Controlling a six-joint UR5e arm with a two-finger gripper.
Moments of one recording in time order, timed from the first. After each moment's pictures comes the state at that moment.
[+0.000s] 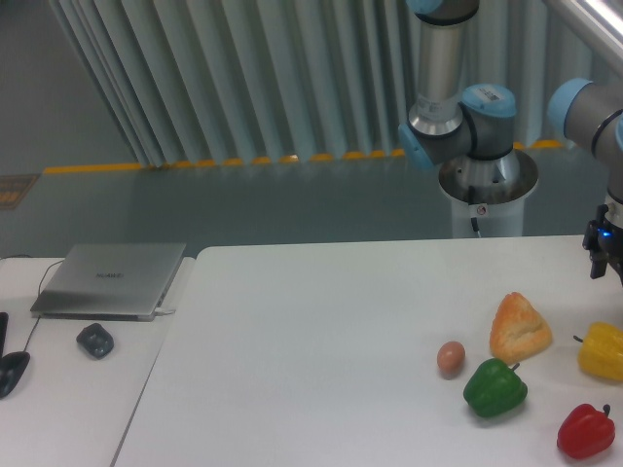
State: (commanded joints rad) arm 2.60 -1.82 -1.58 -1.30 1.55 1.67
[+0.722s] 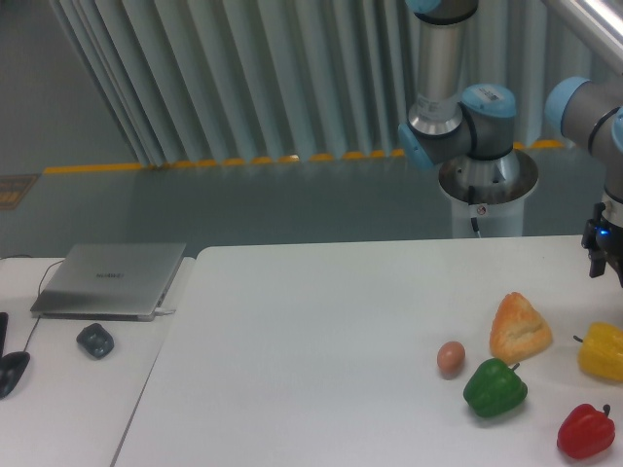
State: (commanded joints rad) arm 2.58 -1.78 -1.61 -1.29 1.55 1.53
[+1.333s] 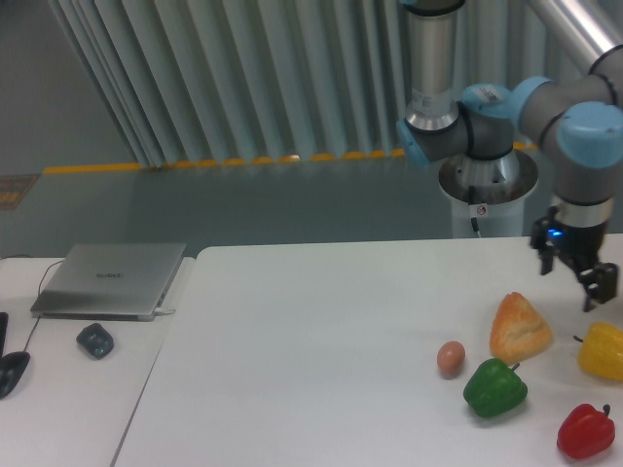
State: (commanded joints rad) arm 2.41 -1.74 -1.72 -1.28 1.56 1.18
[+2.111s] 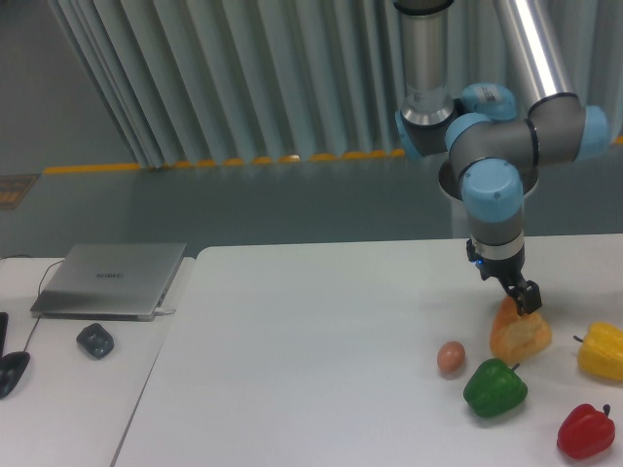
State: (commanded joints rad) arm 2.30 -1.80 -1.81 -1.27 1.73 1.12
